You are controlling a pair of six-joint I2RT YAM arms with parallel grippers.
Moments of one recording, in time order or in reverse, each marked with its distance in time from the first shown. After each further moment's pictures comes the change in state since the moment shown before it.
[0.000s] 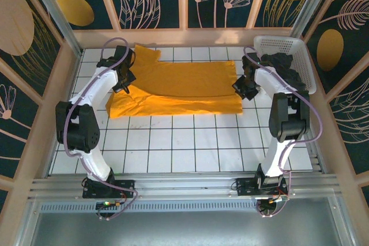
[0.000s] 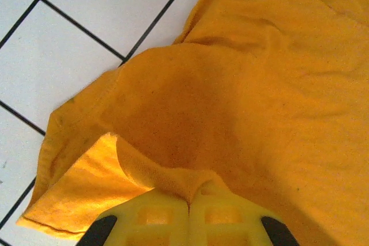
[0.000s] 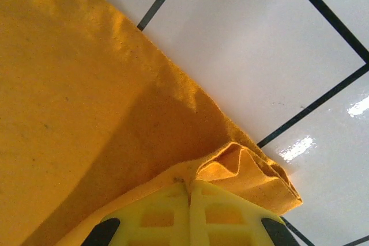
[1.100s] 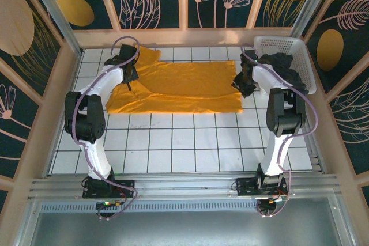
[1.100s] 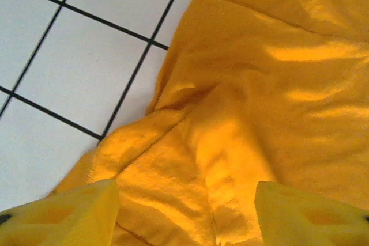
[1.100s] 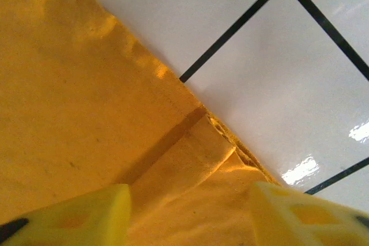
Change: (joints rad) left arm 0.003 0.120 0.032 0.147 -0.103 0.229; right arm -0.003 0.080 0.071 0.065 0.030 -0.050
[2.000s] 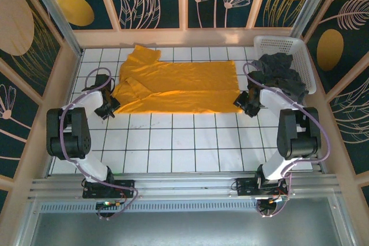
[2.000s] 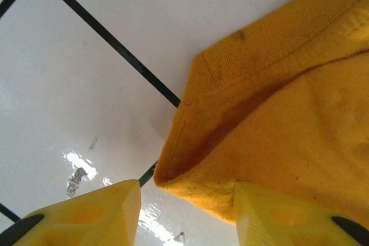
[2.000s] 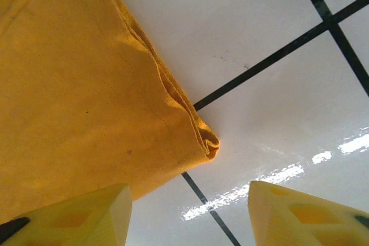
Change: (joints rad) left arm 0.235 -0.243 -0.541 0.109 0.233 -0.176; right arm -0.017 -0.320 -0.486 0.198 -0.061 -0.158
